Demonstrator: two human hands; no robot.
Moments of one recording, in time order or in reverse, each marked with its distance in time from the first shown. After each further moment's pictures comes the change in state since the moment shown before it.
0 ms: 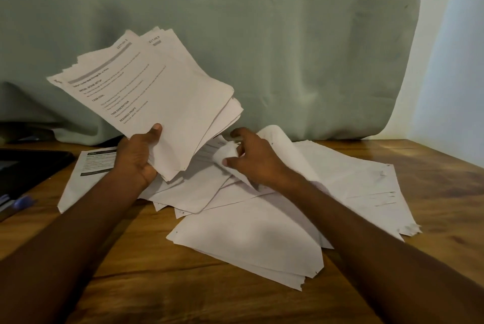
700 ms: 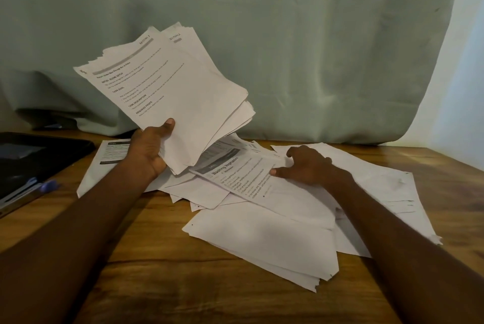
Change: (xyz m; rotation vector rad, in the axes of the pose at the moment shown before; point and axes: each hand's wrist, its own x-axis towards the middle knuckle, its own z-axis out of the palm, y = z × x) left_hand 0.008 0.004 -0.011 -0.059 -0.020 -0.022; right_hand 0.021 0.079 -0.045 -0.637 -0.131 0.270
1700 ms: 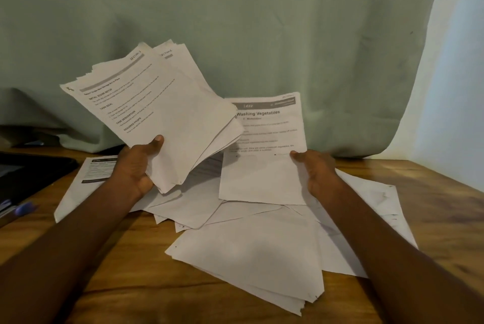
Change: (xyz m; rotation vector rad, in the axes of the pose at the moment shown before) left_hand -0.003 -0.001 0.006 0.053 -0.071 0.040; right_hand 0.011 0.014 -0.025 1.388 0.345 0.382
